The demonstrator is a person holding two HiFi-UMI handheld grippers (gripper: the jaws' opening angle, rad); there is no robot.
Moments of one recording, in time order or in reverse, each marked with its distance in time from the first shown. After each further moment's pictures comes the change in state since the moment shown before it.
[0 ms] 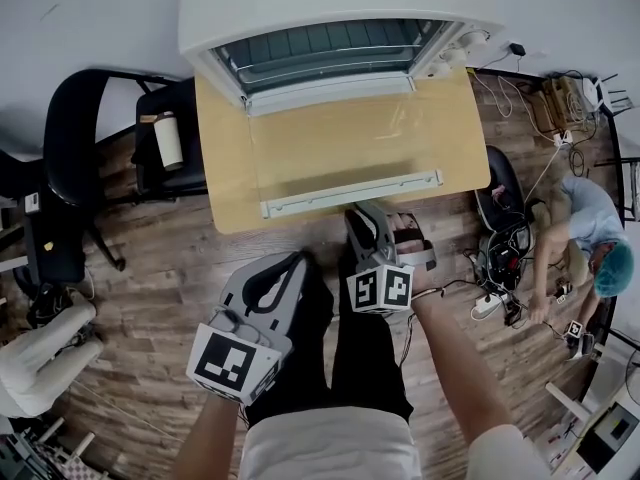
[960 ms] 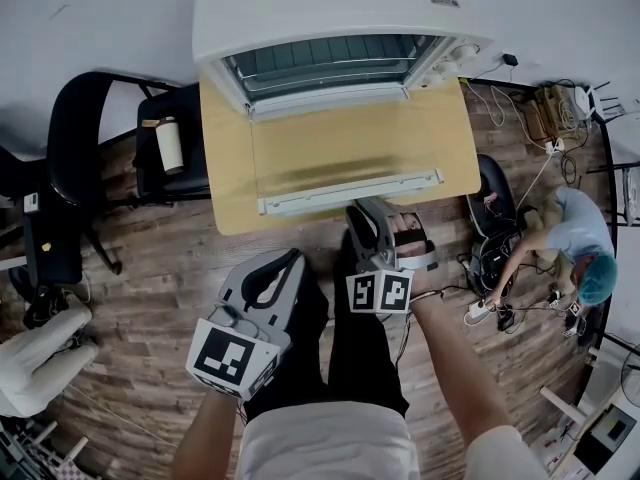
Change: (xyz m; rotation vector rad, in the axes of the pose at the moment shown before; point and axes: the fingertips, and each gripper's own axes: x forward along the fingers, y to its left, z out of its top) left arm -0.009 0.000 0.018 0.007 -0.038 0.001; right arm -0.020 -0.036 0.021 -0.096 -0.004 -0.117
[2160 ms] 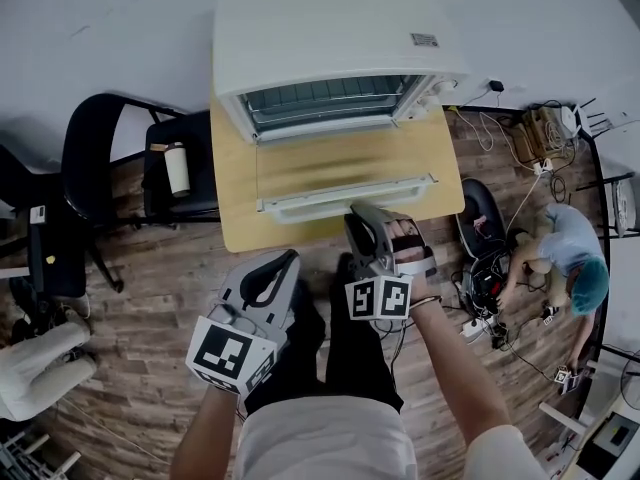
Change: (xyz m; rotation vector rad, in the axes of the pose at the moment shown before) left arm -0.018 0.000 0.047 0.029 -0.080 0.006; right arm -0.024 -0.054 0.036 -0.033 -0.029 -0.039
